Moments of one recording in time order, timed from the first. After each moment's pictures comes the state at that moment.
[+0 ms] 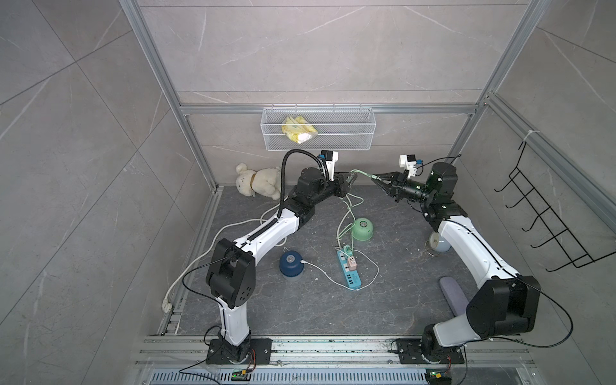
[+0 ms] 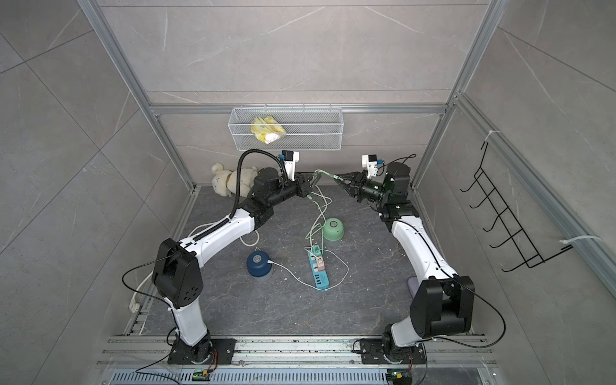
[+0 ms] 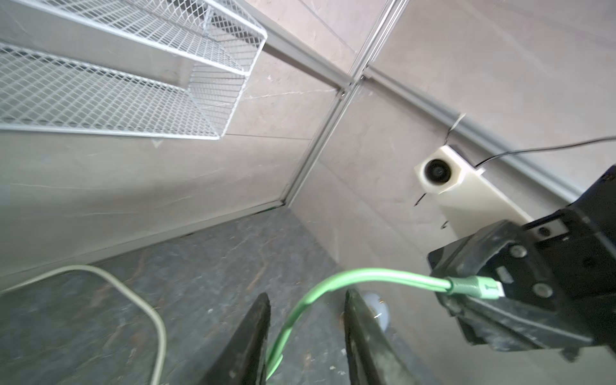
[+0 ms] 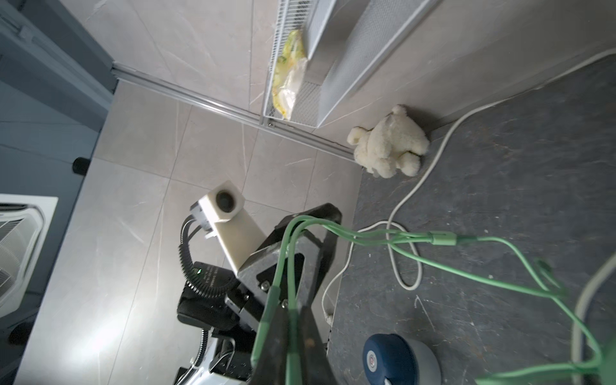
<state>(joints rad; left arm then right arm) -0.63 1.86 1.60 0.21 0.33 -0.45 0.07 1.50 1.34 -0.02 -0.91 1.07</state>
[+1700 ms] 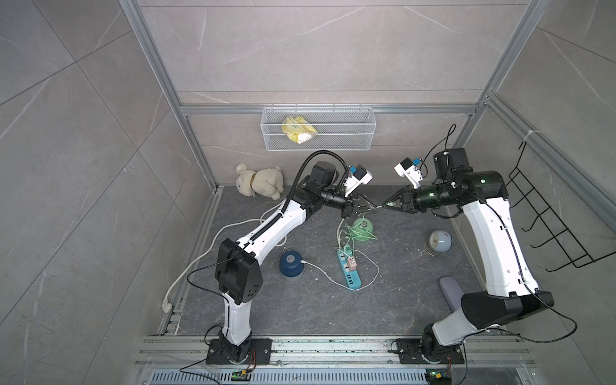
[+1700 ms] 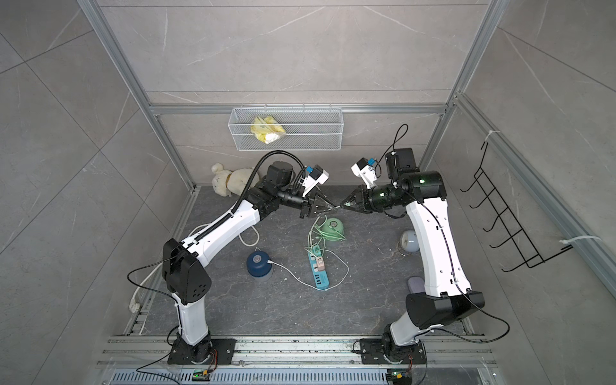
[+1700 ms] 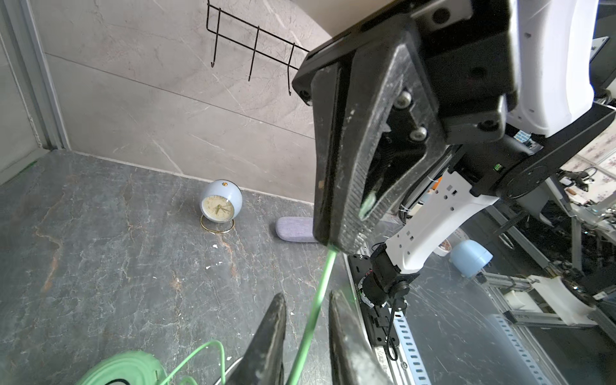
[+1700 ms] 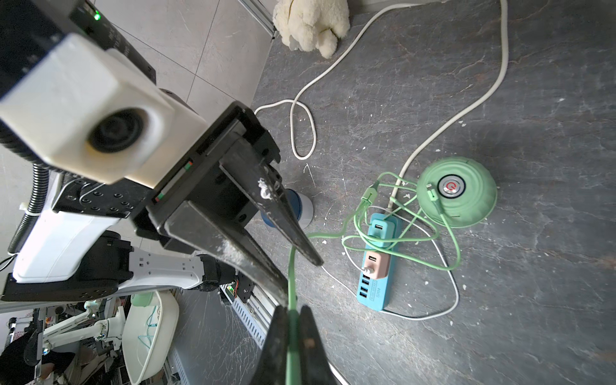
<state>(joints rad) -0.68 1.93 1.87 -0.32 1.12 -0.01 0.13 1.59 2.04 -1.43 -0.76 0.06</state>
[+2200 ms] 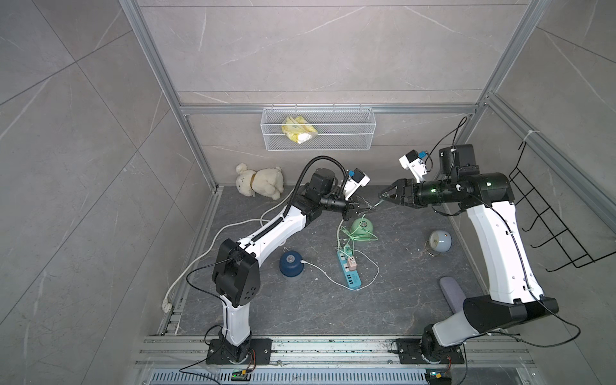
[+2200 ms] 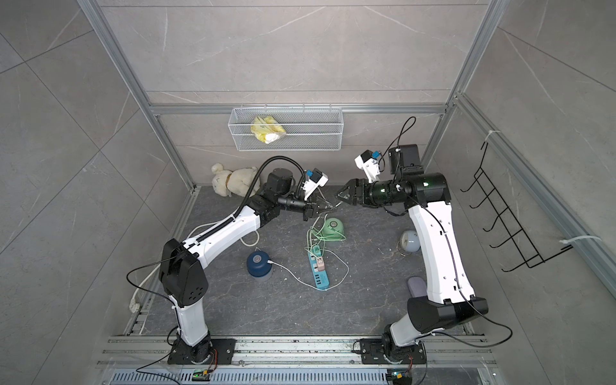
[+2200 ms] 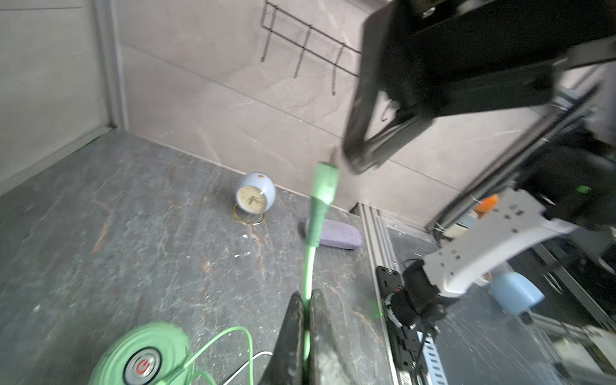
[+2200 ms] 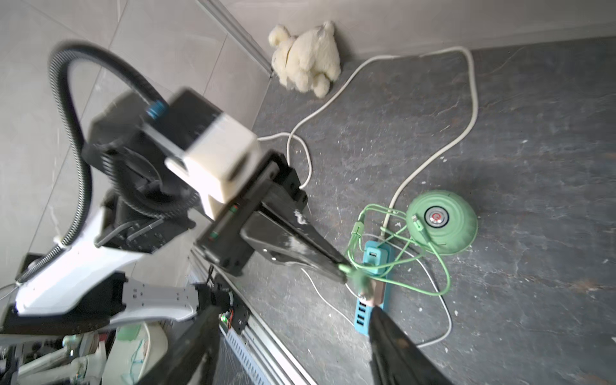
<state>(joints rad) -0.70 1.88 1.69 -0.12 0.86 -0.14 0.14 1.51 1.99 -1.23 -0.68 0.22</state>
